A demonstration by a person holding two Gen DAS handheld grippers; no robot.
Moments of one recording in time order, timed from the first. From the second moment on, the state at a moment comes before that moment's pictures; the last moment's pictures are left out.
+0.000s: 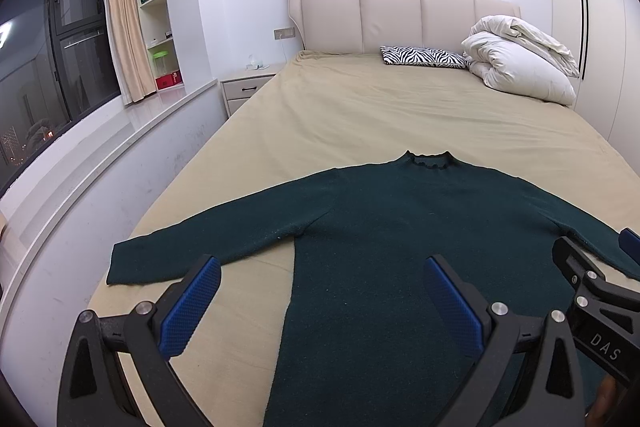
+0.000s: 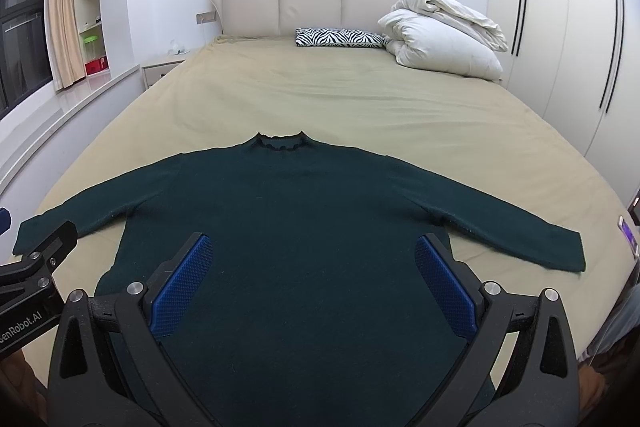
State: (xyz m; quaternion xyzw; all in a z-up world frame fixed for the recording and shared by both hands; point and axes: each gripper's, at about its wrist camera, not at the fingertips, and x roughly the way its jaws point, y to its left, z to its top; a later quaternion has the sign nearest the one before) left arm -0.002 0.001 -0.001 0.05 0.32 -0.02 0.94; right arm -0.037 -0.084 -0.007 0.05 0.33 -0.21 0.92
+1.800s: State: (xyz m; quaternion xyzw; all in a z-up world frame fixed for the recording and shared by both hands) left arm -0.003 0.002 -0.002 0.05 0.32 -0.02 0.94; right arm -0.034 -0.083 -0.012 0.05 0.33 -0.20 0.92
